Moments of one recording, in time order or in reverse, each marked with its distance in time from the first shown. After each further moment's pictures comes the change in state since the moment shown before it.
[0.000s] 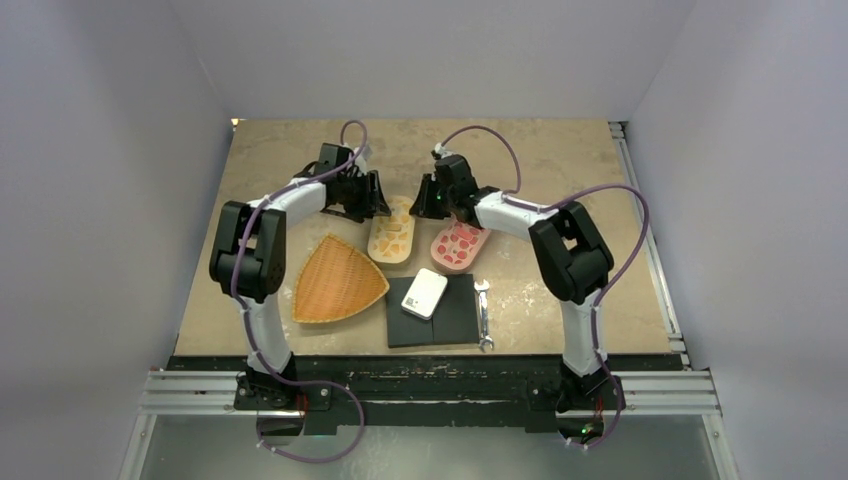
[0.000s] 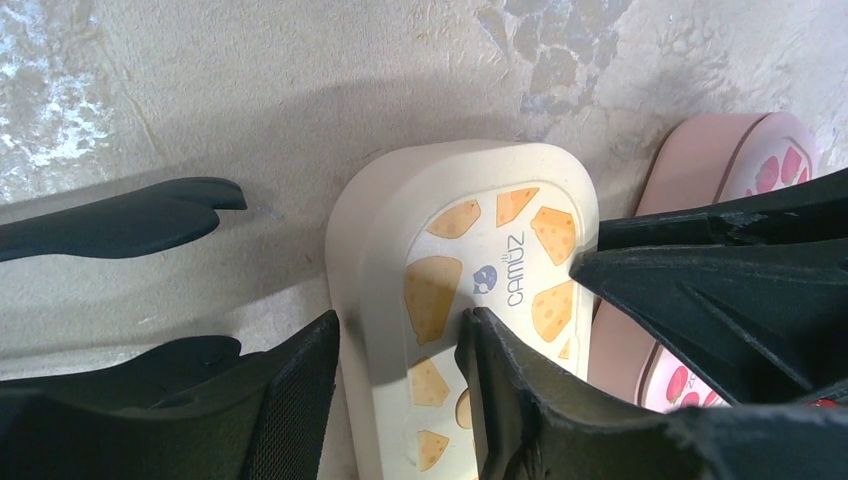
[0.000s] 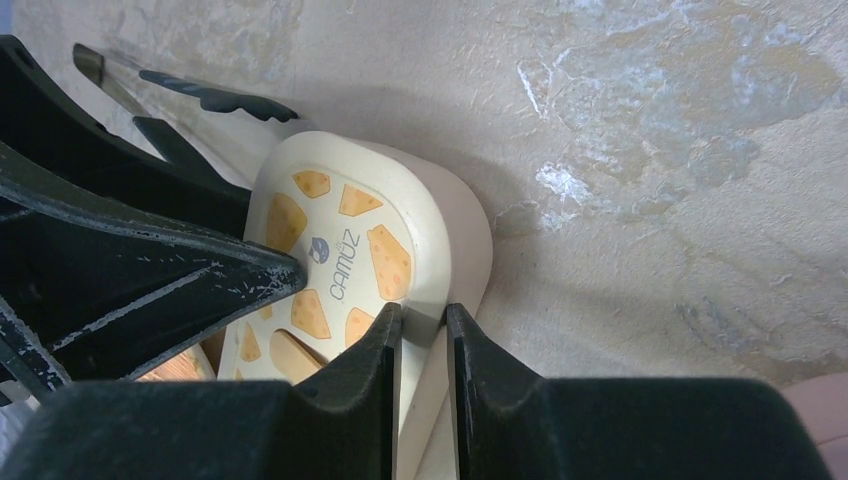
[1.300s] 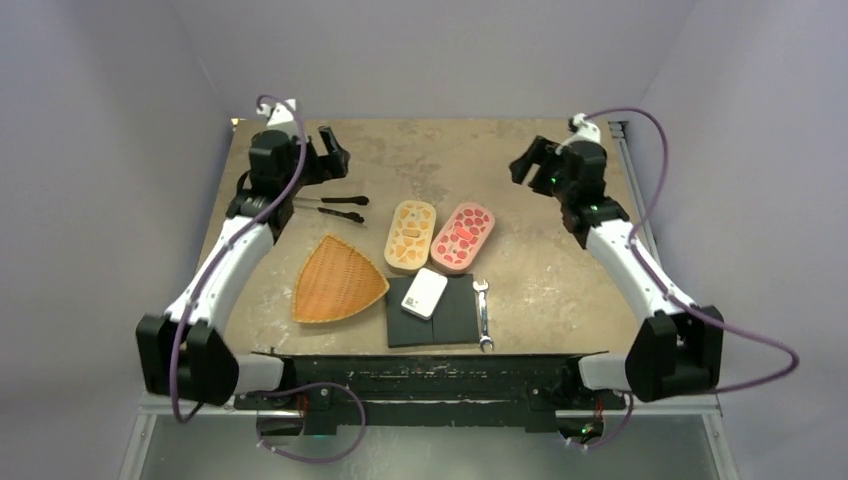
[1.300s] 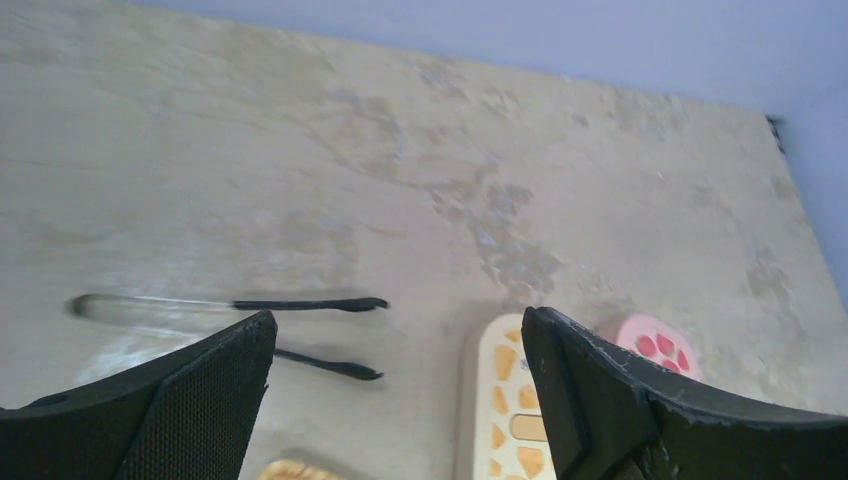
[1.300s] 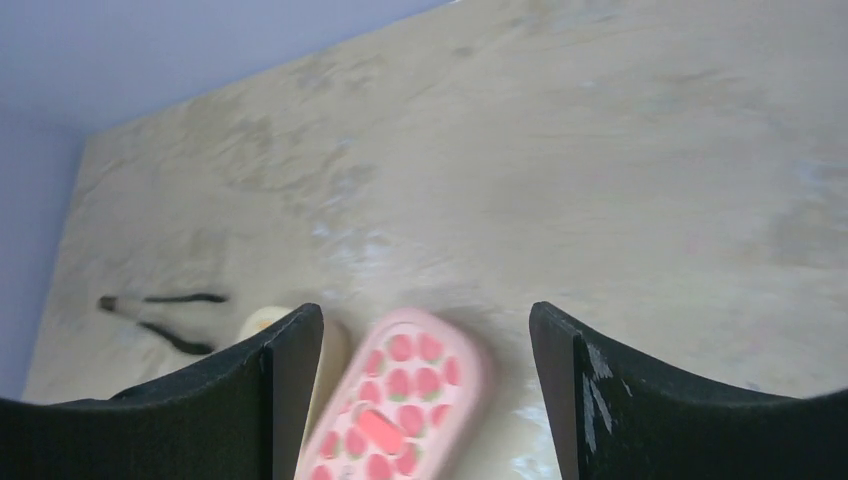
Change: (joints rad) left arm 0.050 -0.555 -0.158 0.187 -0.295 -0.033; right arm -0.349 -0.678 -0.304 -0.047 0.094 -0.118
